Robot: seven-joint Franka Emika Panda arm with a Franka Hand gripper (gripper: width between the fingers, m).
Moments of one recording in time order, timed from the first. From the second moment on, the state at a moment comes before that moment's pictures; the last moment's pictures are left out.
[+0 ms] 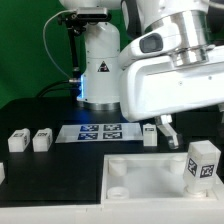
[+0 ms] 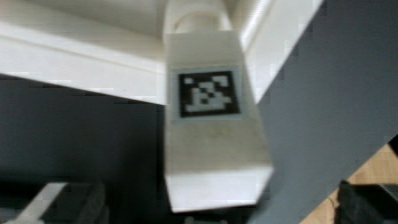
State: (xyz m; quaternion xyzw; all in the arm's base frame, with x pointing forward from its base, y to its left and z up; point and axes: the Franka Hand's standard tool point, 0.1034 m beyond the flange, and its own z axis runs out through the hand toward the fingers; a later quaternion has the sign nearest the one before) arm 0.654 0.121 0.113 -0.97 -0.14 -0.19 0.06
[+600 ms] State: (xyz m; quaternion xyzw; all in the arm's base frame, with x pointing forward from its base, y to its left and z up) arm 0.632 0.124 0.084 -0.99 -0.15 0.03 0.08
